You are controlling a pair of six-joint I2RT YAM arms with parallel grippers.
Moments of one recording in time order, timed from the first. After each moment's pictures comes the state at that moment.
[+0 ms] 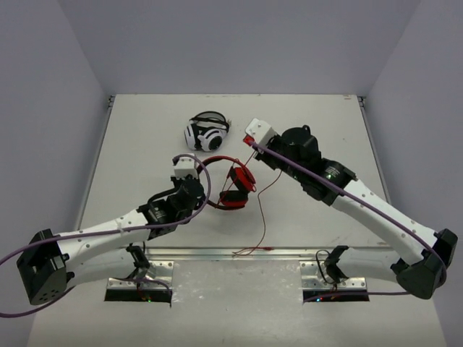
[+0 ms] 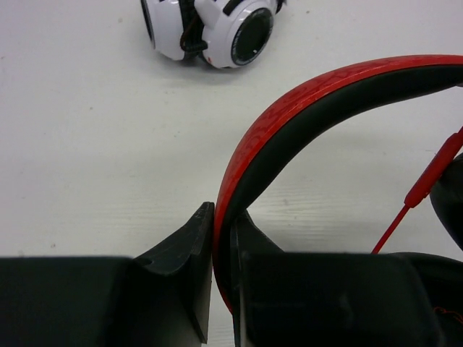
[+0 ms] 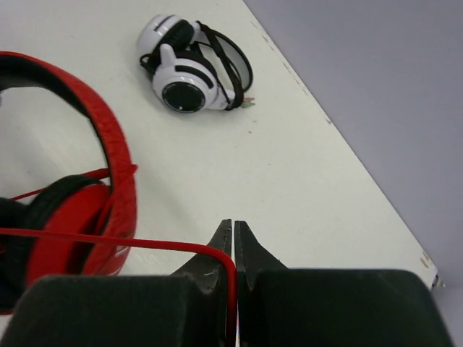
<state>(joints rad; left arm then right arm) -0.89 1.03 0.57 -0.08 -0.80 -0.51 0.78 1.15 1.10 -0.31 0.15 -0.47</state>
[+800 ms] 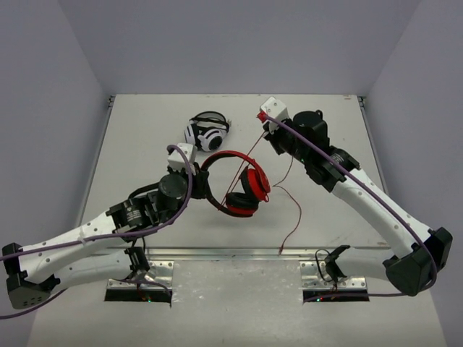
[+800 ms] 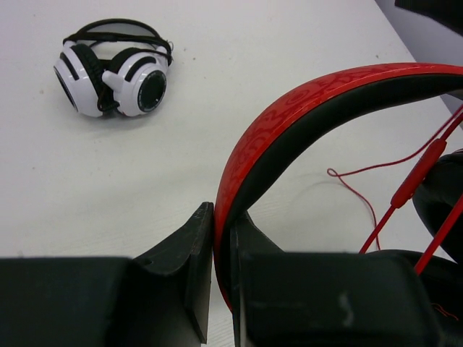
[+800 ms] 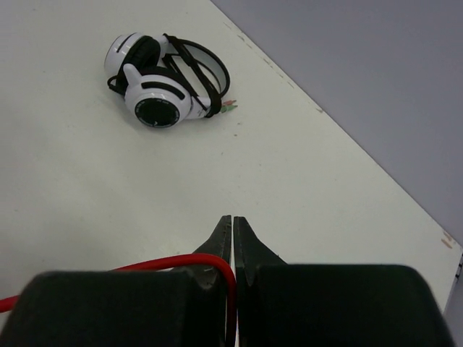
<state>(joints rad) -1.02 0.85 0.83 -0.31 -0.65 -0.43 0.59 1.24 1.18 -0.27 0.05 -0.37</state>
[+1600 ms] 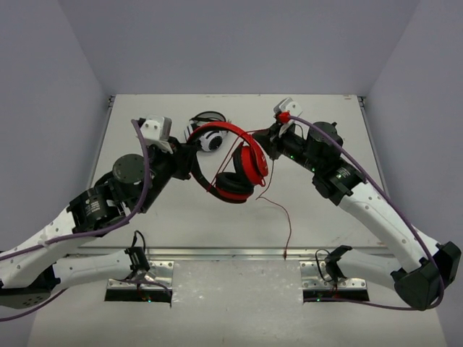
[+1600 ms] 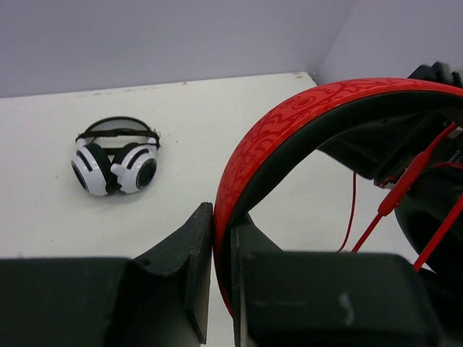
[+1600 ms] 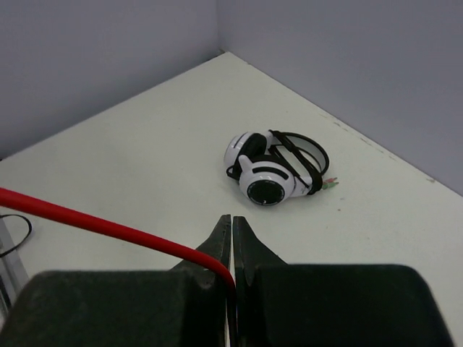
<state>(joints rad) -1.02 0.84 1.20 -0.48 -0.62 -0.32 0.58 1.11 1.01 0.01 -0.21 -0.06</state>
